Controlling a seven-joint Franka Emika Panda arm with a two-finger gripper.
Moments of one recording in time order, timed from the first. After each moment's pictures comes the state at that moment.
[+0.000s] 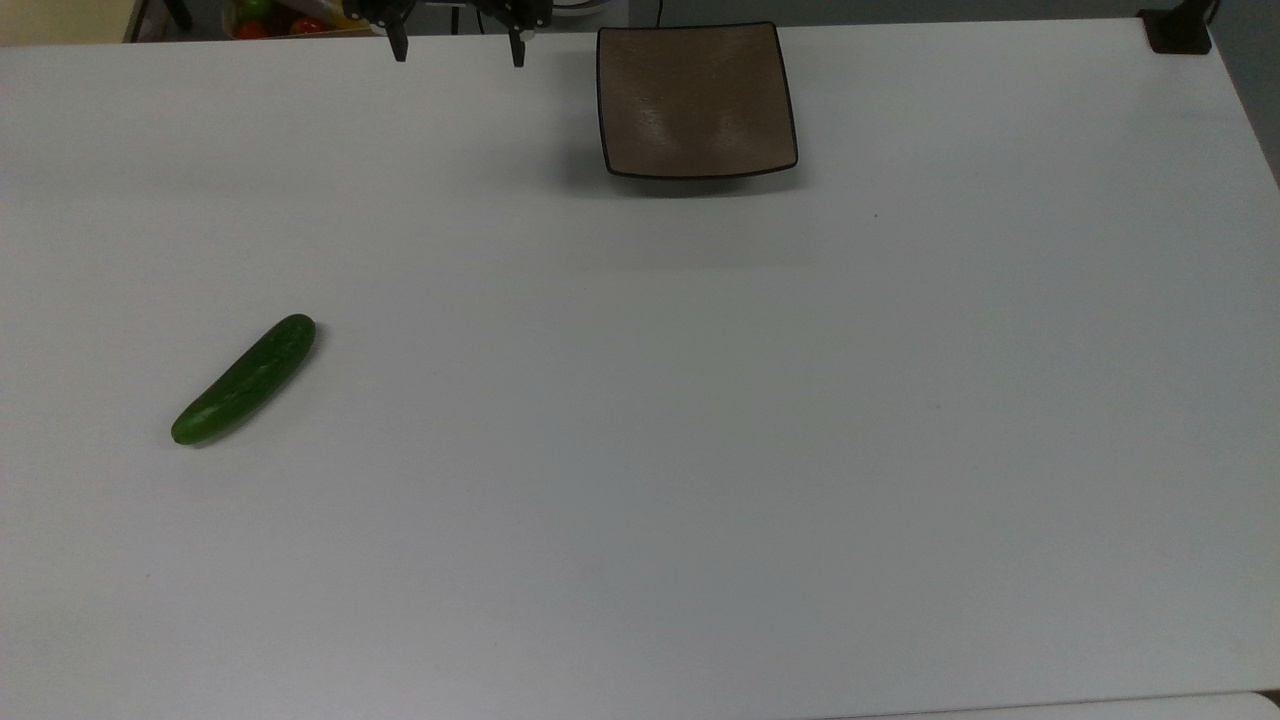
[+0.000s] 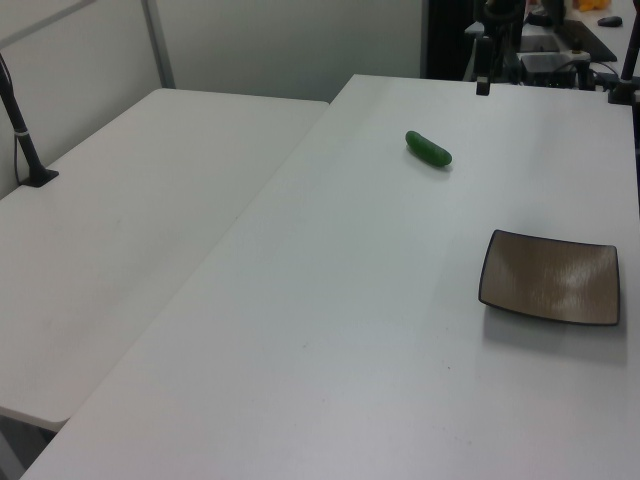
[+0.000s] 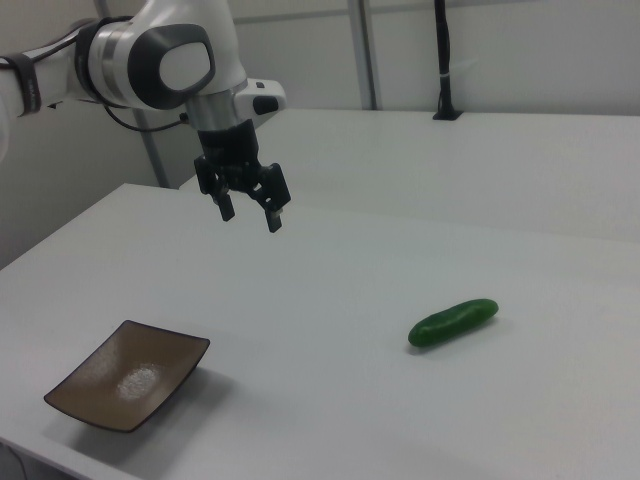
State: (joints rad) arm 0.08 -0.02 -0.08 -1.71 -0.01 1.71 -0.03
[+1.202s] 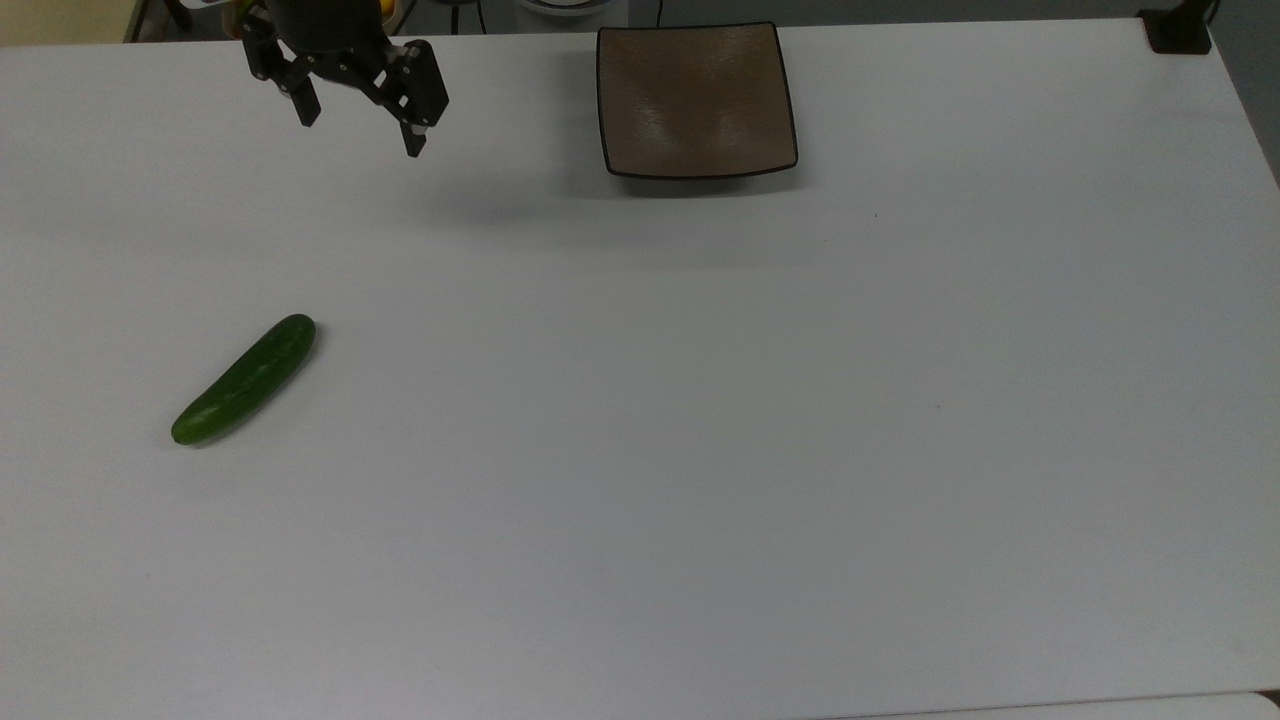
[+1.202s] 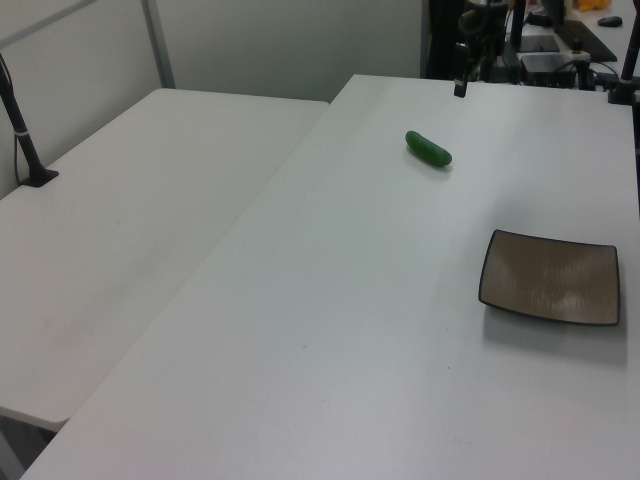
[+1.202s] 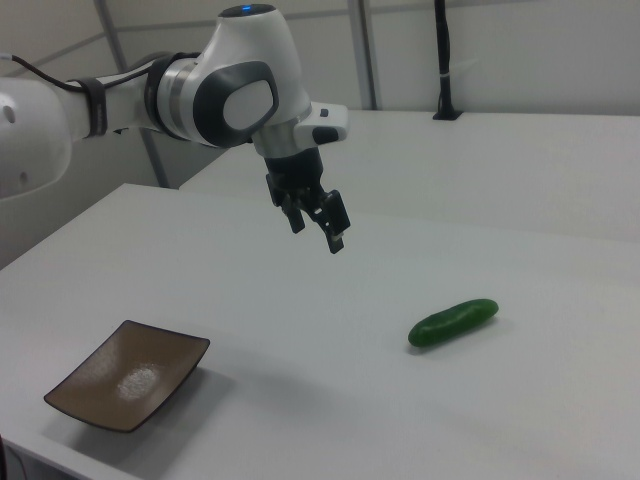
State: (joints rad) arm 0.04 0.09 -0.17 -1.72 -0.01 1.90 0.12
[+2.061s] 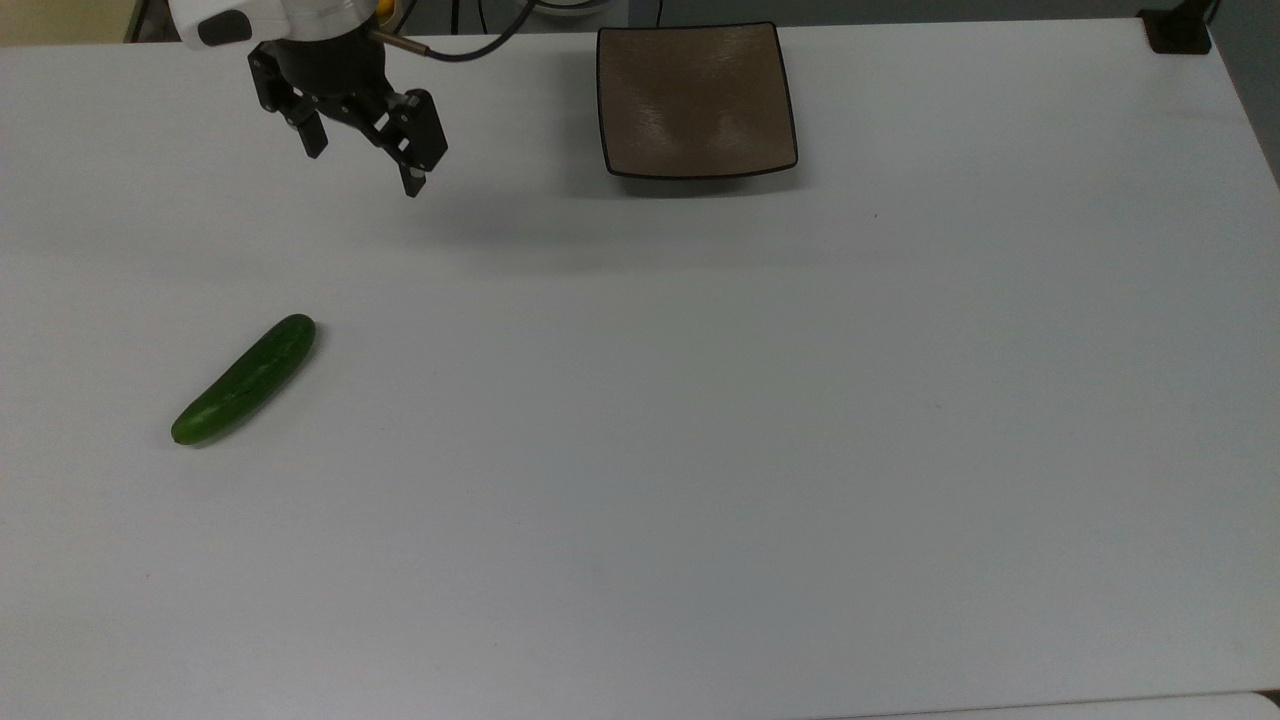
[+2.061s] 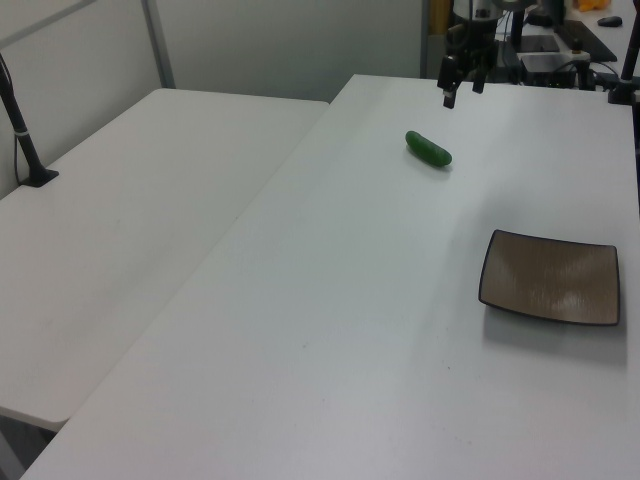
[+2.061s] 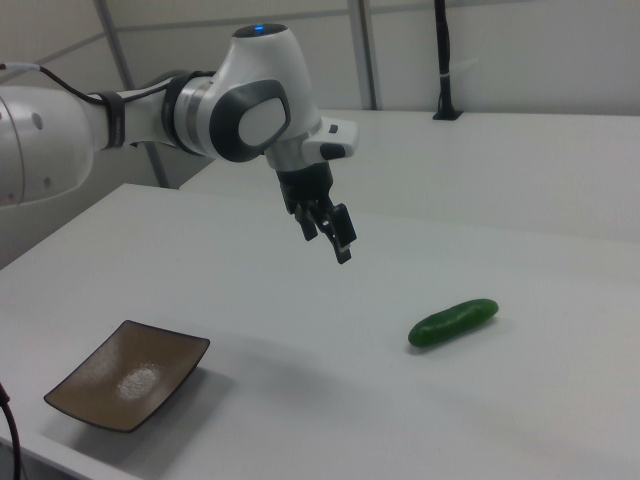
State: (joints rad) arm 0.04 0.14 -0.17 -1.72 -0.01 1.96 0.22
